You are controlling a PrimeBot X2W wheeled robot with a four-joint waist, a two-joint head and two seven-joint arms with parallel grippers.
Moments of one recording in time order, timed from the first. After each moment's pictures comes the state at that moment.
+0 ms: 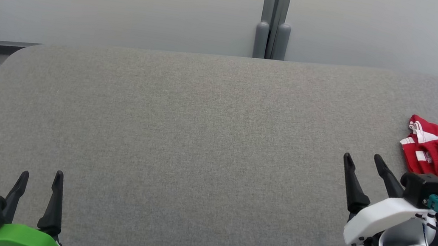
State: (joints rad) left arm 0.01 0.55 -0.44 0.07 -0.81 0.28 -0.26; right arm -0.17 -0.15 0.07 0.18 0.30 0.13 0.02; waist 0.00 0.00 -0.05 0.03
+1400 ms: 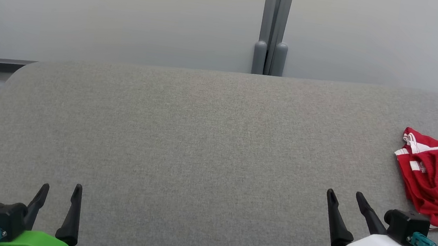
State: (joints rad) left arm 0.01 0.52 -0.49 0.09 -0.80 0.27 -0.21; right arm 0.00 -0.05 0.06 0.11 0.29 0.13 0.03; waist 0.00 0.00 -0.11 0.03
